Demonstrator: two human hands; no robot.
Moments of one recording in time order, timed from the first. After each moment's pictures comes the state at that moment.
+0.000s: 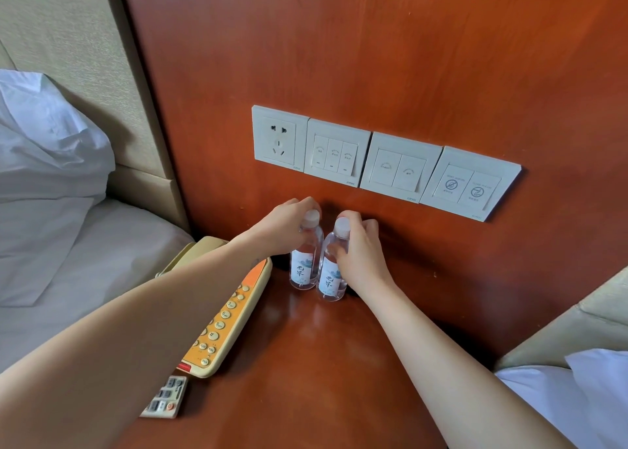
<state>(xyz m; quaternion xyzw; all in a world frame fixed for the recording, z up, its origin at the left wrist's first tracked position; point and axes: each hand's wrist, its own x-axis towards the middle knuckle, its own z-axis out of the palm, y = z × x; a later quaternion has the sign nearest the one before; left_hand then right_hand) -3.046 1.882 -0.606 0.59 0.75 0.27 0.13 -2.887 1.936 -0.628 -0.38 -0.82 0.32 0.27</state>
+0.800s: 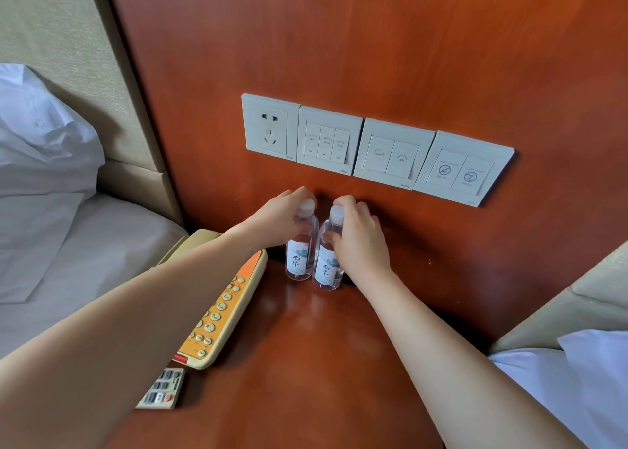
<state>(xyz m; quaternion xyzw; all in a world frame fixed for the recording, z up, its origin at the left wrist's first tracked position) -3.046 1.883 -0.612 0.59 0.74 0.28 0.14 -2.884 1.931 -0.617 -0.41 -0.86 0.14 0.26</state>
